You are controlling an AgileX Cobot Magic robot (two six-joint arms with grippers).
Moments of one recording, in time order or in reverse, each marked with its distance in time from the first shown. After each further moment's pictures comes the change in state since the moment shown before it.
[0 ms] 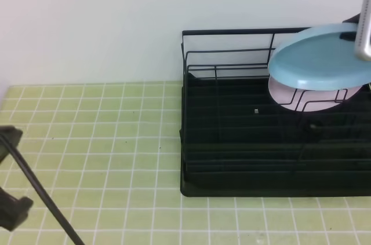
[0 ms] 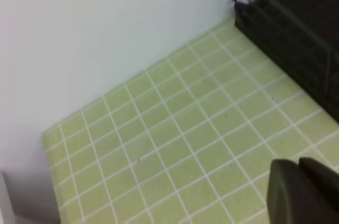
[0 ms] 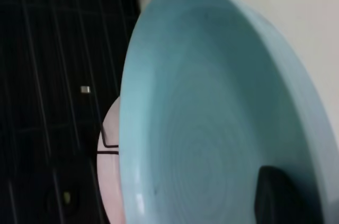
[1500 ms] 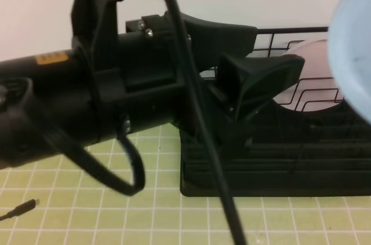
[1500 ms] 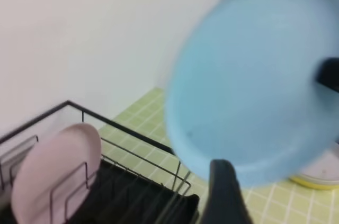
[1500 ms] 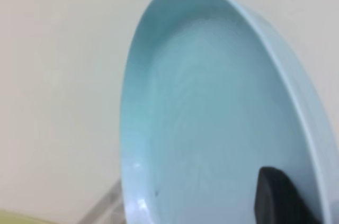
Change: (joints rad) left arm 0.000 0.357 -0.205 -1.633 -0.549 1.288; right arm -0.105 -0.939 0.688 0.843 -0.174 0.411
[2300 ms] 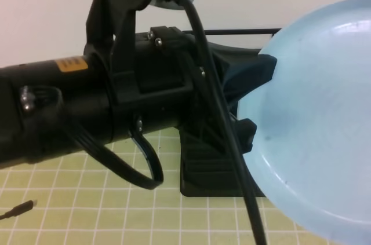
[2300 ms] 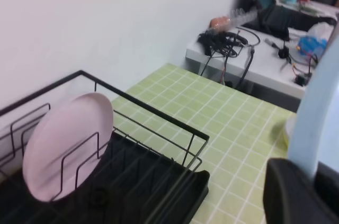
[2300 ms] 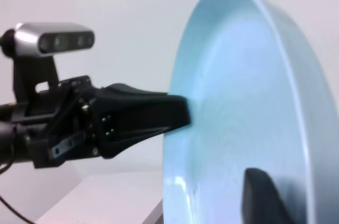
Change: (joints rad) left arm 0.014 0.034 0.000 0.102 -0.006 -0.193; right arm -0.001 -0.124 0.062 0.020 0.396 0.527
